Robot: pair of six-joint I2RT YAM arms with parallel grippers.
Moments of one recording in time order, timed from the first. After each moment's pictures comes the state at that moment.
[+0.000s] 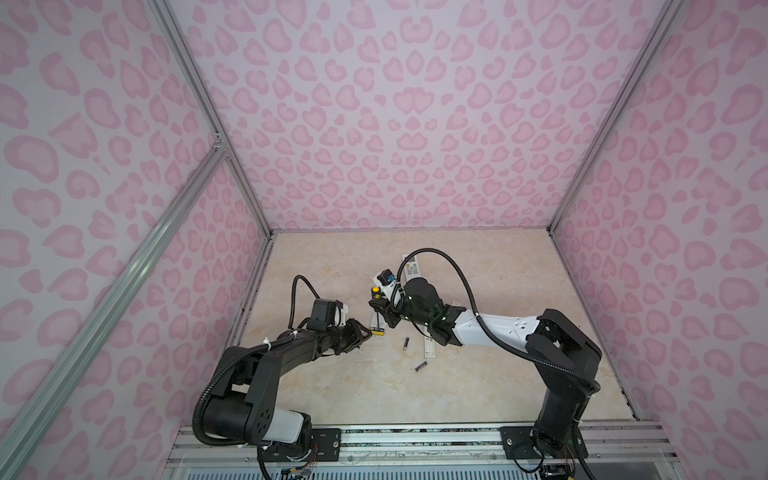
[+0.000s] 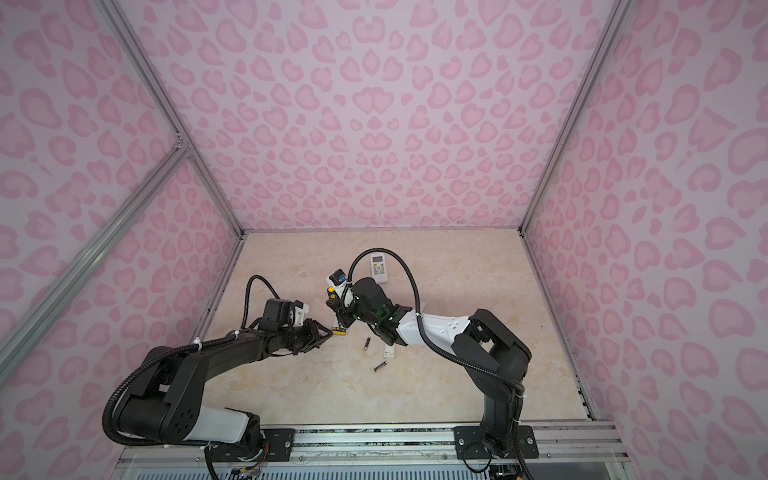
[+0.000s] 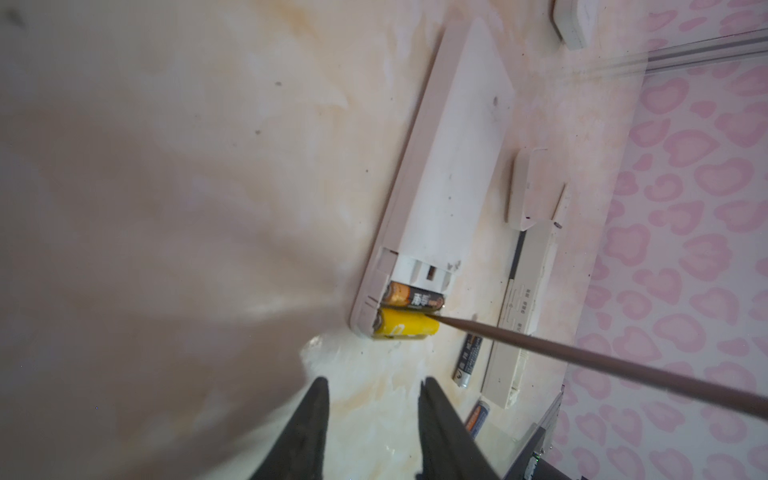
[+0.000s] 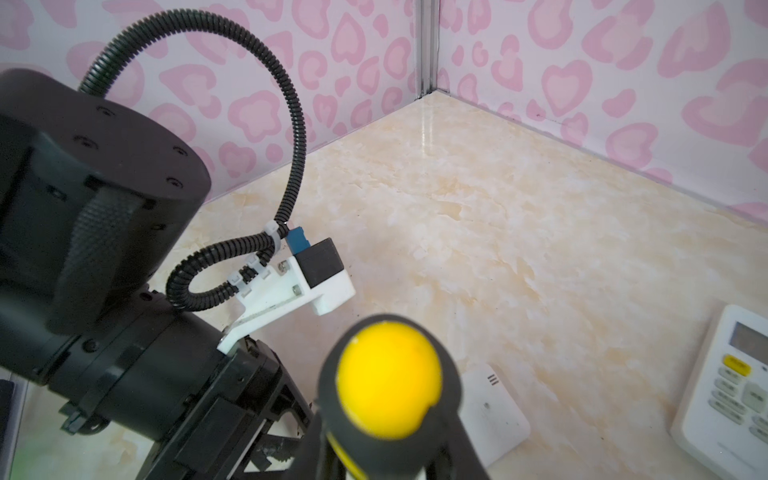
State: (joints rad) left arm -0.23 1.45 0.52 -0.03 0.55 -0.73; right arm 0.88 1.82 1.11 0.32 -0.12 0.09
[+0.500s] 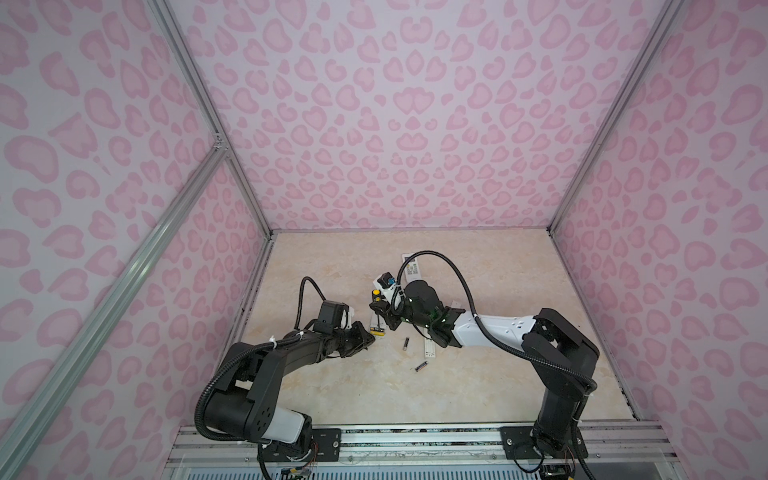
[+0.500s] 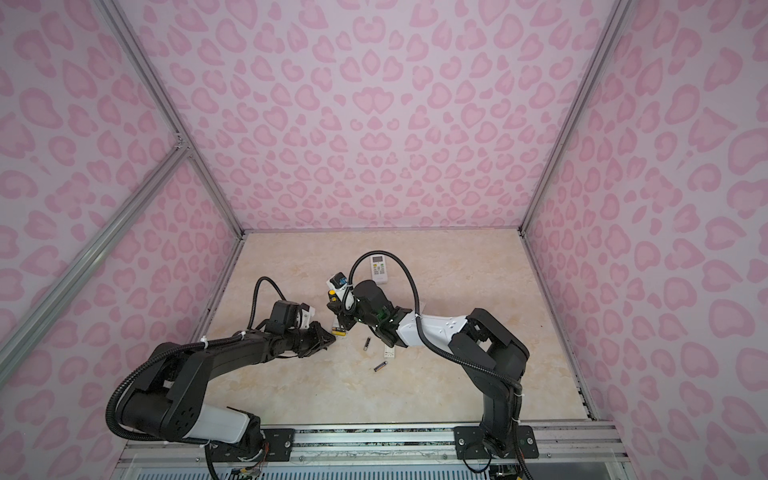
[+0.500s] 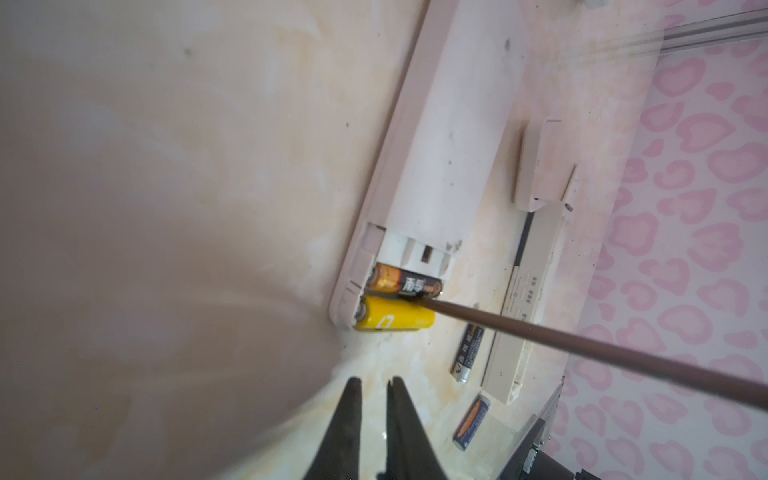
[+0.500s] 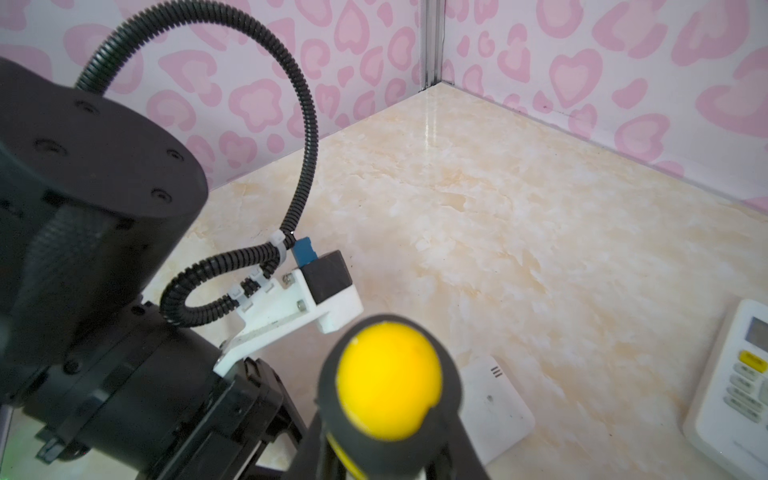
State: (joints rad) left arm -0.31 1.48 0.51 0.00 0.53 -0.79; right arm 0.88 1.83 1.08 0.36 -0.14 0.08
